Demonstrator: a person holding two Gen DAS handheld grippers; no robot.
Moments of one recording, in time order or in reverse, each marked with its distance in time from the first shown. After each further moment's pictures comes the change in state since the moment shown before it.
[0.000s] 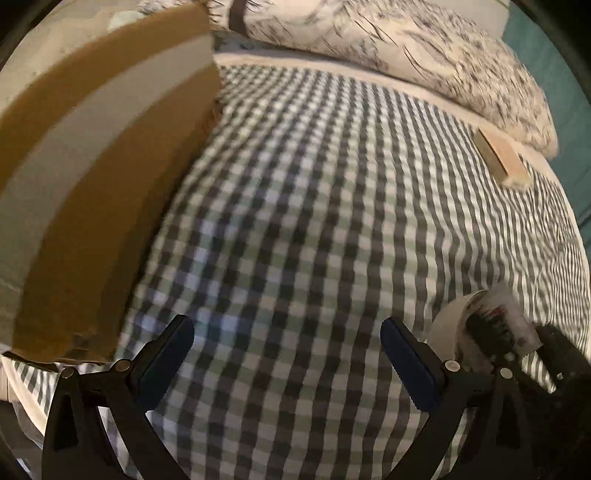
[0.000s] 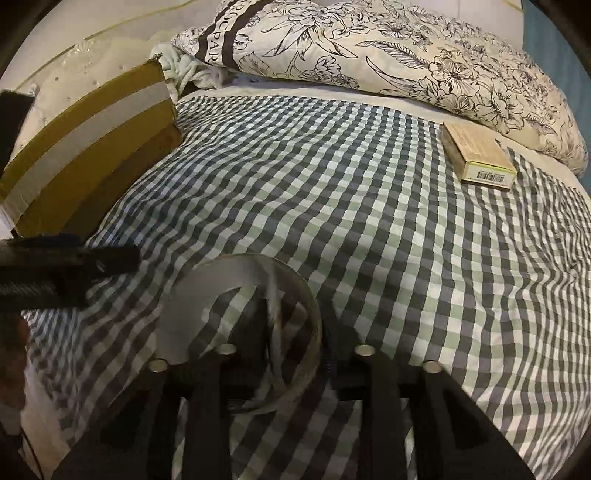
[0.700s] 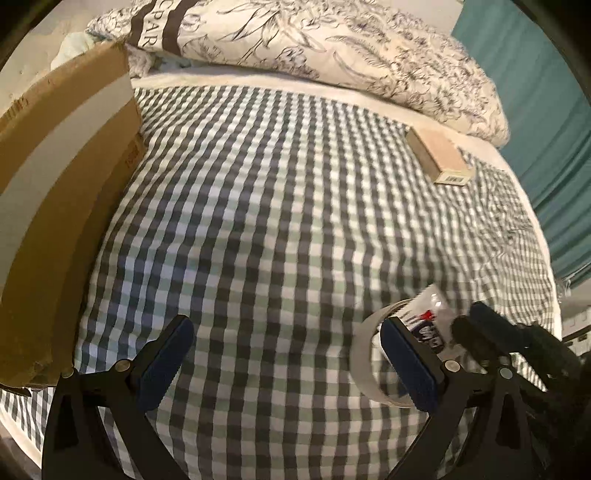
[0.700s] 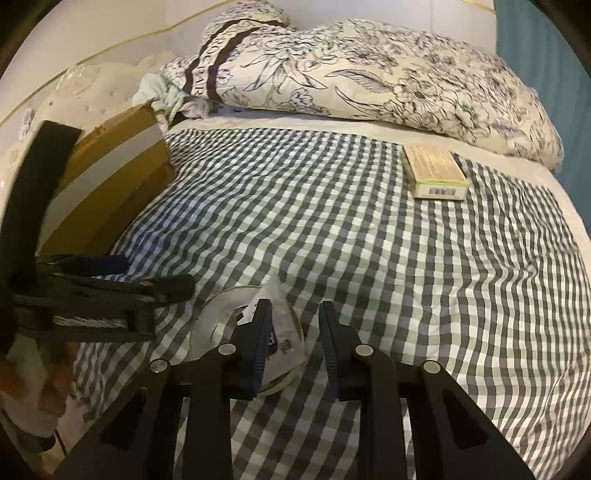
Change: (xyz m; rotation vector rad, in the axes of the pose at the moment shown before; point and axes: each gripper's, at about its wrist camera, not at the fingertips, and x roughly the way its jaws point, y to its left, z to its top) left arm -0.018 -0.038 0.018 0.097 -0.041 -0.170; right arm -0.044 -0.024 0.004 0.073 -0.056 0.001
